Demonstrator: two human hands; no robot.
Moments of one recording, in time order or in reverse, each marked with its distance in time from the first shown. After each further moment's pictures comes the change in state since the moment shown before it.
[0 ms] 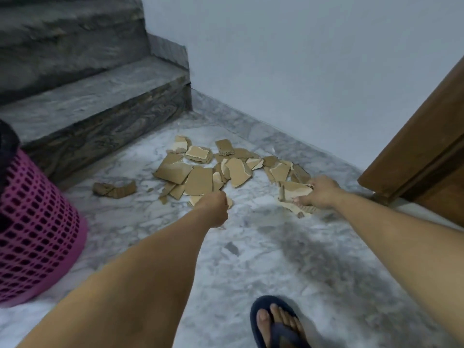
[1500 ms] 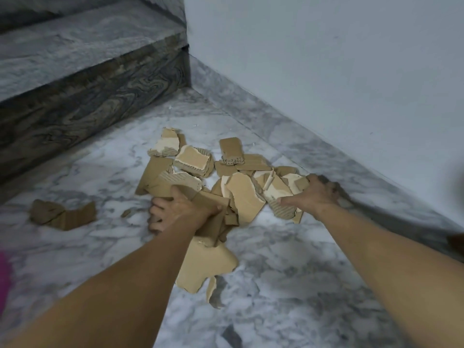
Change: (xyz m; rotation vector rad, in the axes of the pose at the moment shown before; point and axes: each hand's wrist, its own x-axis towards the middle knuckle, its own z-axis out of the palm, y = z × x) left_hand 0.198 -0.066 0.022 -0.291 0.116 -0.782; right_hand 0.243 -0.048 0.074 0.062 0.006 0.223
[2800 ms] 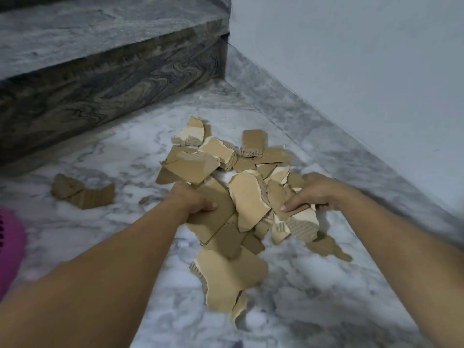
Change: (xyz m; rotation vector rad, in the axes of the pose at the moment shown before) left_hand 0.054 -0.024 -0.024 -0.402 -0.217 0.046; right_hand -0.009 -0.076 -0.011 0.059 -0.460 -0.152
